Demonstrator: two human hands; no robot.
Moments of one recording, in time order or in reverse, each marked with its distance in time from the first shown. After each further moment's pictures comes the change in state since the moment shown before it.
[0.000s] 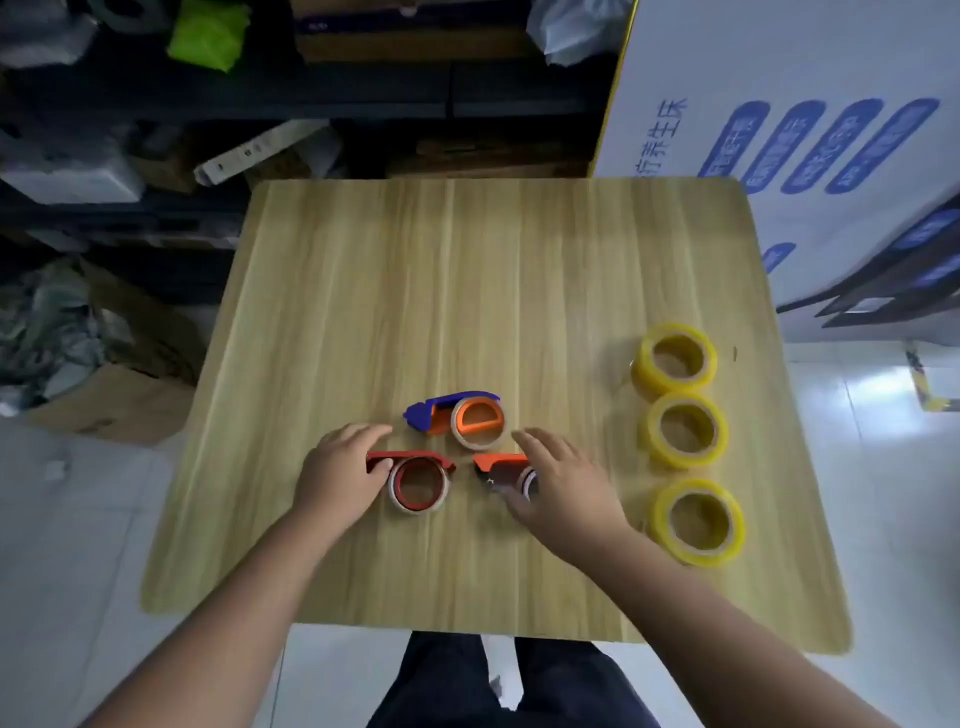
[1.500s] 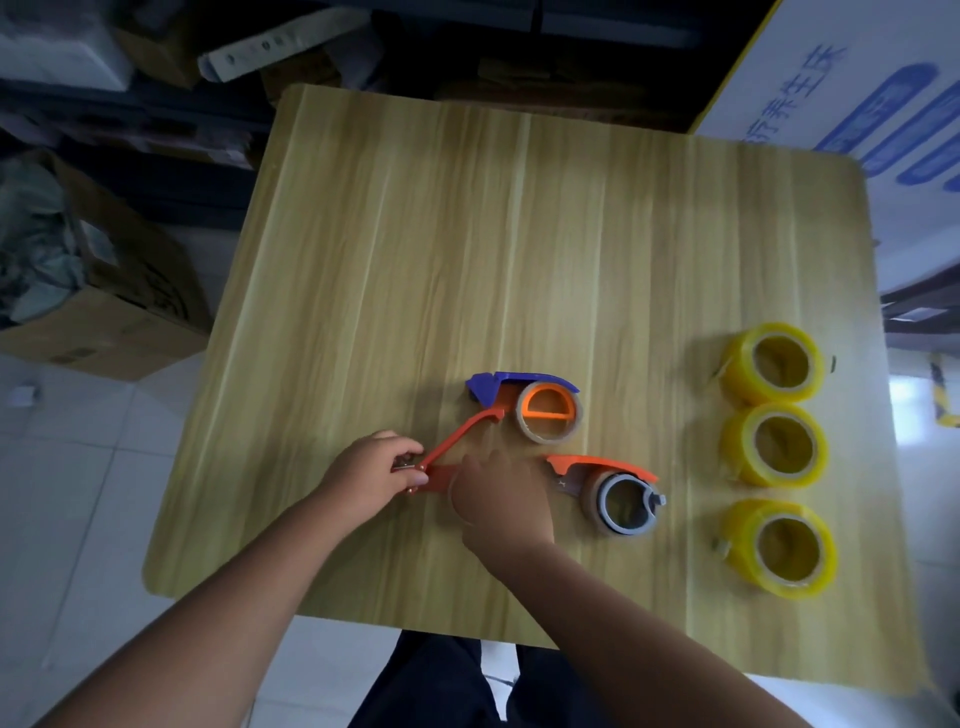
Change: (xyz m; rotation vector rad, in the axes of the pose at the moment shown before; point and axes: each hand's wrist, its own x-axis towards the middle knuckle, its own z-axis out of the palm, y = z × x) left_hand 0.029 -0.091 0.036 -0.254 -0.296 -0.004; right_hand 0.069 -0.079 0.152 -0.323 -0.322 0.033
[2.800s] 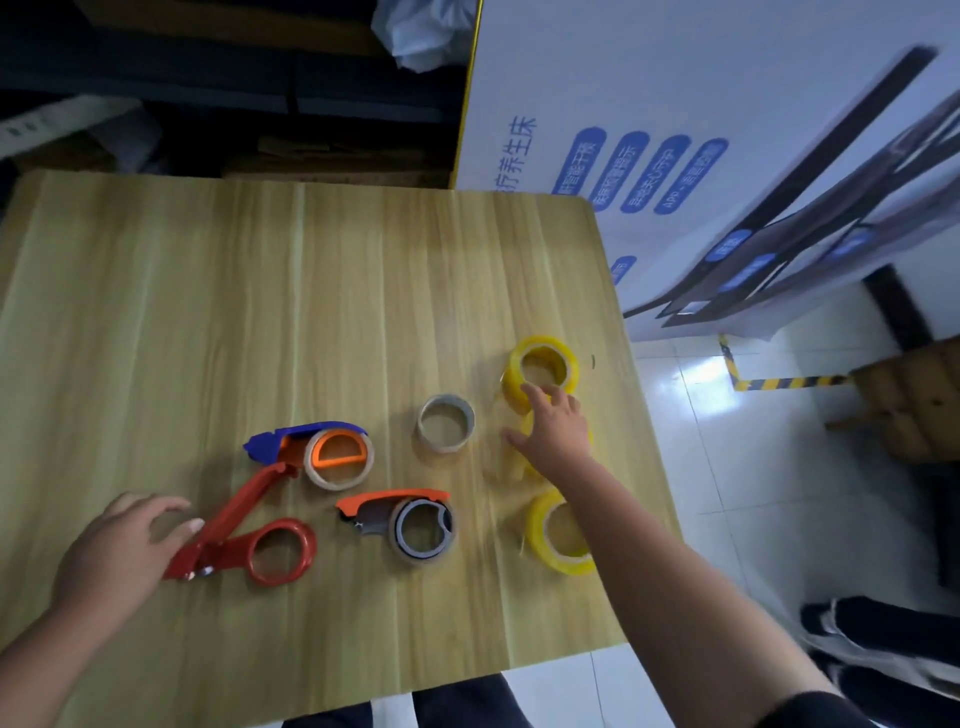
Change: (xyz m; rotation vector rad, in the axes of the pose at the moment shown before) left_hand 0.011 -0.006 0.011 0.202 0.343 -0.091; right_hand -0.031 0.305 -0.075 0.257 0.371 0.460
